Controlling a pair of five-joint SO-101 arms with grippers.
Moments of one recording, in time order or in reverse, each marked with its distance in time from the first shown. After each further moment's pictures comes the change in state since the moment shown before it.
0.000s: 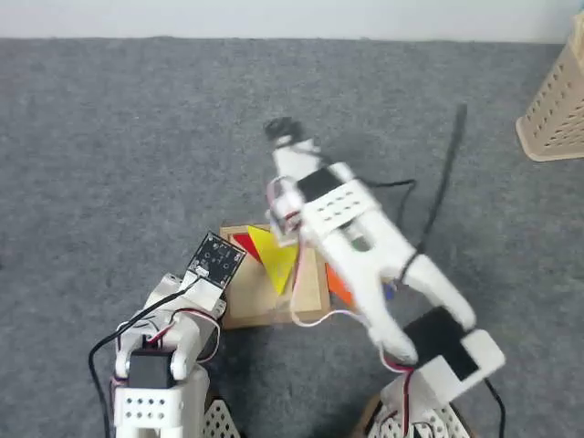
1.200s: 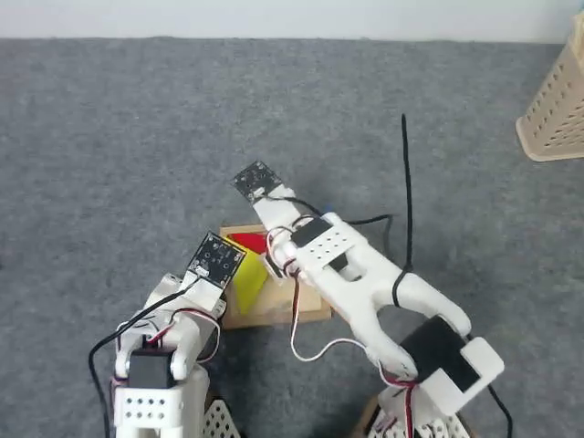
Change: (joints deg) left arm 0.0 0.0 0.0 0.0 0.0; right arm -8.1 -1.2 22.1 -23.7 11.8
